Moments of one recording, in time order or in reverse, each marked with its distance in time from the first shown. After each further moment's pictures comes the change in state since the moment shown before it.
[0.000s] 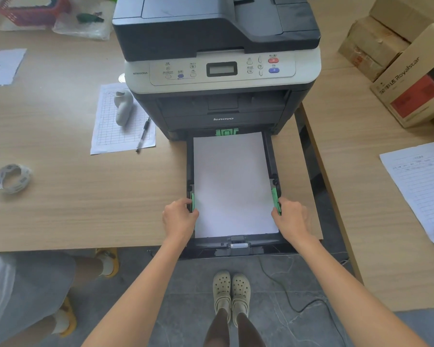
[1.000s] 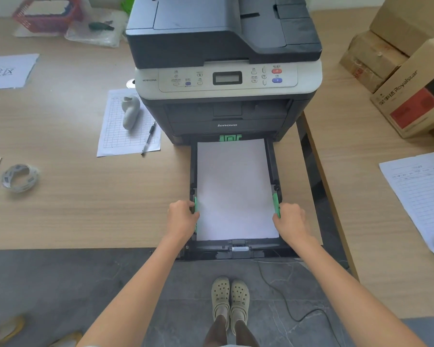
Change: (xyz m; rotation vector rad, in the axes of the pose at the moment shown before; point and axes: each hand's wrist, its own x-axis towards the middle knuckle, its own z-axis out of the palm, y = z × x) left_hand 0.007 -0.003 -0.008 -0.025 -0.118 0.079; right_hand 0.008 -0.003 -0.002 -0.009 -0.100 0.027
